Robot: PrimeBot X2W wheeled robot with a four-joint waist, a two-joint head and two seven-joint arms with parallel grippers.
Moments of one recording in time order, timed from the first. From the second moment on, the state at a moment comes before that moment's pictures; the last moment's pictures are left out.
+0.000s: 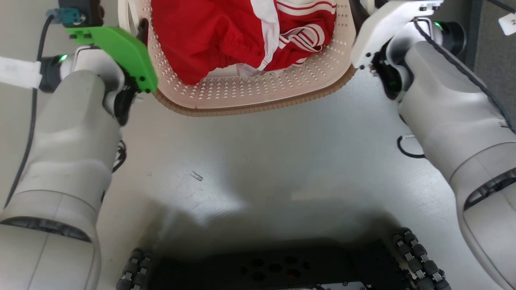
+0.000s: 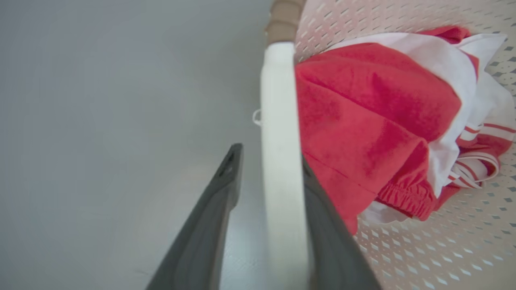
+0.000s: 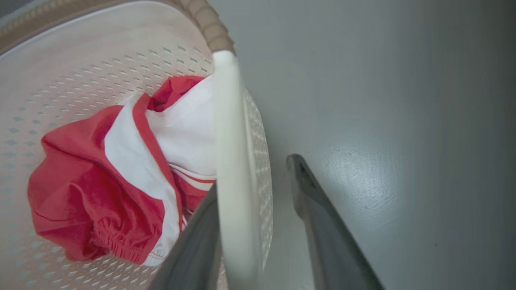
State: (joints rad) left arm -1.15 0.03 -0.50 1.19 -0.65 -0.11 -0.04; right arm -1.18 -0.05 0.73 1.21 0.78 0.01 -0.17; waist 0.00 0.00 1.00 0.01
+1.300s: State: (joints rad) left arm -1.04 0.03 -0.54 1.22 -0.66 -0.12 -0.17; right arm -1.08 -0.07 0.75 1.24 0.82 0.11 -0.22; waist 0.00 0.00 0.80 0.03
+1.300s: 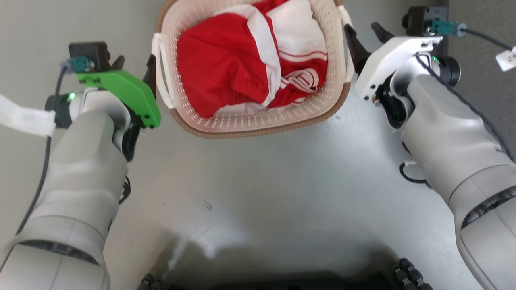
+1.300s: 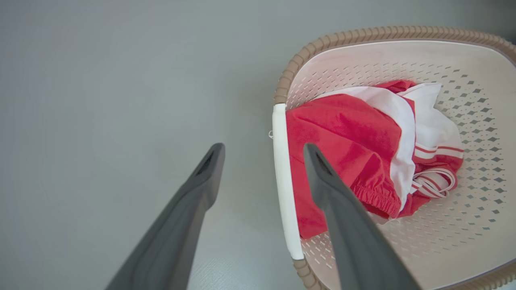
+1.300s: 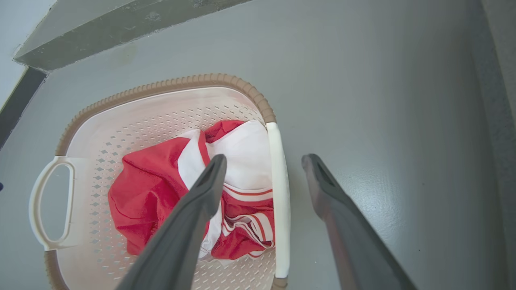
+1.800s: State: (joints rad) left arm -0.97 0.03 -0.55 1.19 -0.67 -0.12 -0.24; right arm -0.99 -0.07 0.76 1.23 0.78 0.11 -0.25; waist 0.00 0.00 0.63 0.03
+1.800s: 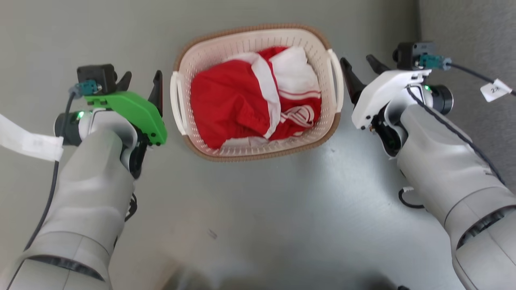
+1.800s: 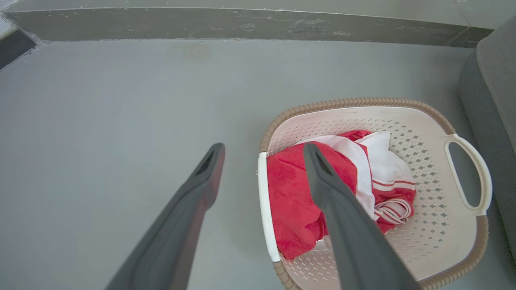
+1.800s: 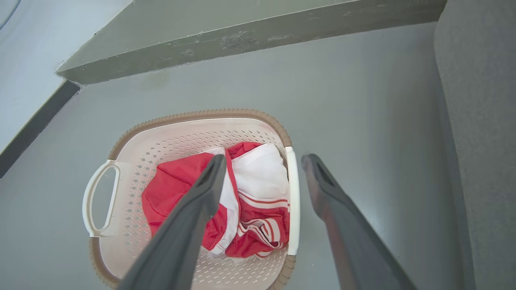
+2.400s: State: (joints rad) left arm -0.85 0.08 -0.50 1.01 -0.64 -0.11 -0.25; right arm -0.86 -0.11 0.67 1.00 0.72 0.03 -0.25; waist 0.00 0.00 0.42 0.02
